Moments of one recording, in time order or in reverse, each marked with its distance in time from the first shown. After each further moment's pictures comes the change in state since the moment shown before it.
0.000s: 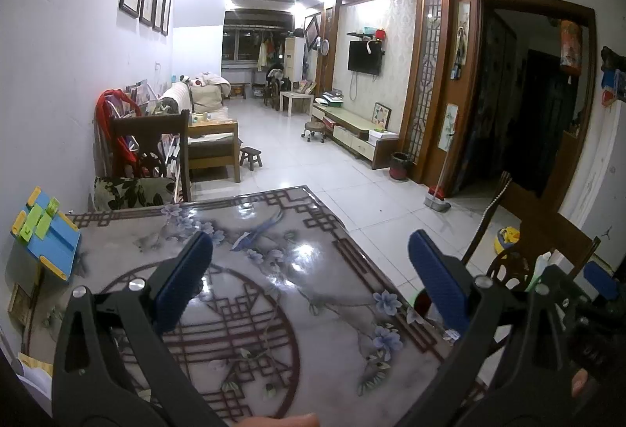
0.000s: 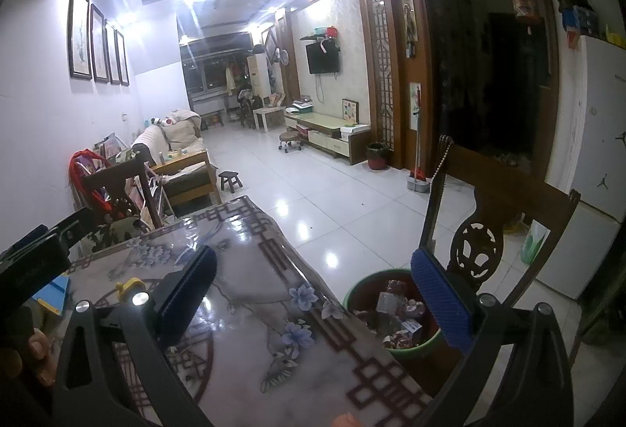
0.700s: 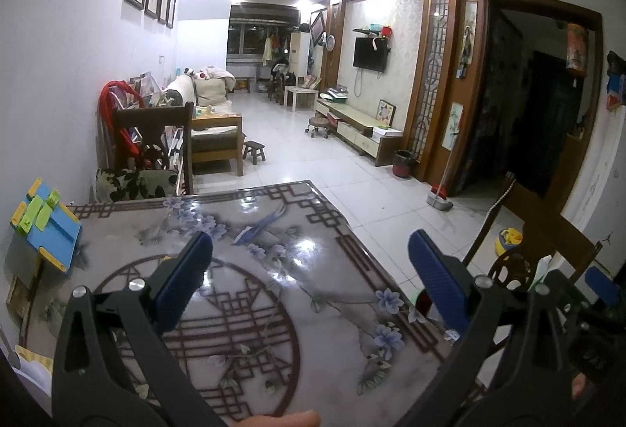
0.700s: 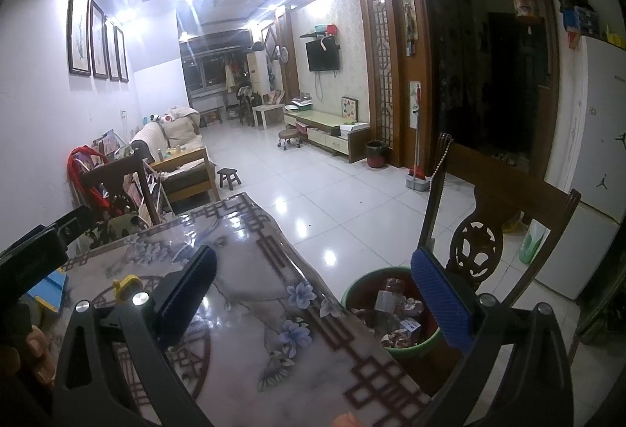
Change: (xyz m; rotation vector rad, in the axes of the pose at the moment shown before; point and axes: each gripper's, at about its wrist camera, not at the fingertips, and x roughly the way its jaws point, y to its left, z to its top) left arm 0.010 0.017 -0.004 -0.019 0.017 0.008; right arm 0.000 -0.002 0.000 -0.002 0.005 0.001
